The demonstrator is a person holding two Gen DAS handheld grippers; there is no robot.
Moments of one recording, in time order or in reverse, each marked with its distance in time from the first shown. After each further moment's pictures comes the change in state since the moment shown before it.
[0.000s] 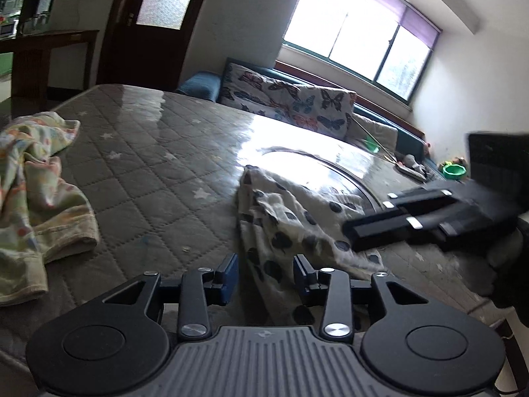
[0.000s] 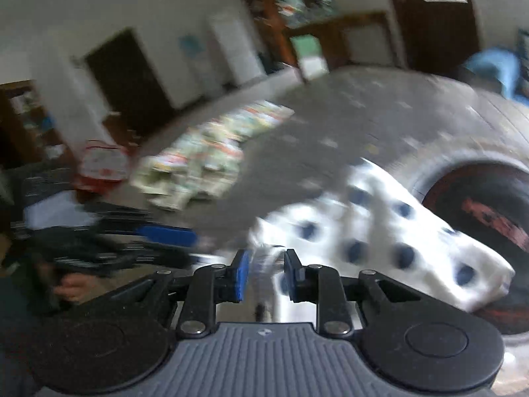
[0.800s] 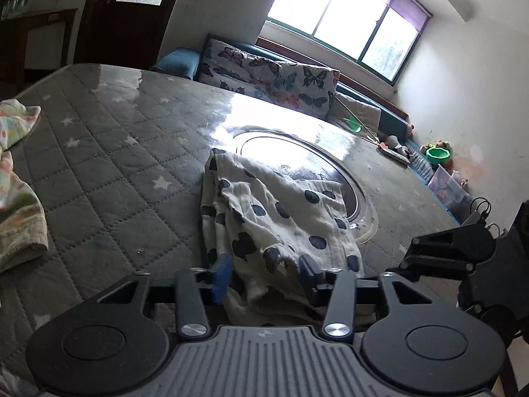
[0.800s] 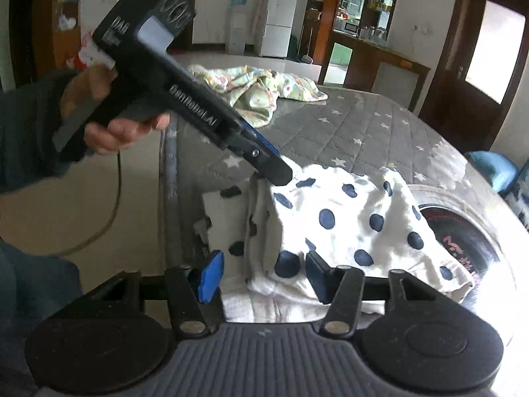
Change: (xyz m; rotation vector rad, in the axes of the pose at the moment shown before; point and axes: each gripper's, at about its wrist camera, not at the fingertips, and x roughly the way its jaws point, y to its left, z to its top) left arm 0.042 -0.015 0.012 0.003 0.105 -0.092; right arm -0.011 0.088 -0.069 -0.460 0.135 -0.284
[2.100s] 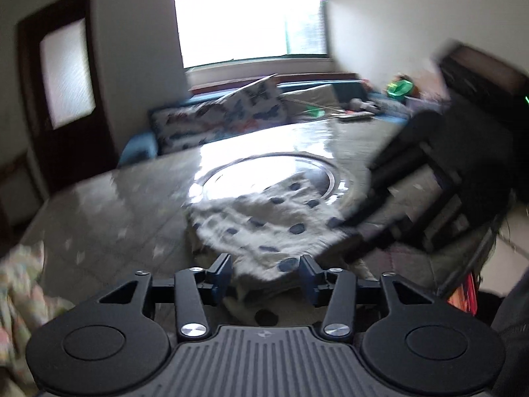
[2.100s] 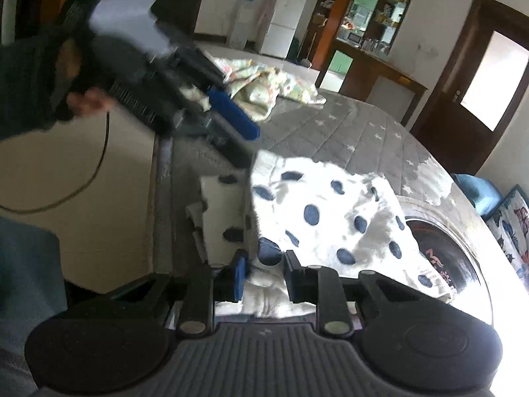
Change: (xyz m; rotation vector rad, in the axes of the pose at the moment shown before) left arm -0.032 -0.059 -0.036 0.591 -0.126 0.068; right arm -0.012 -0.001 -0.010 -0.081 -0.029 -0.048
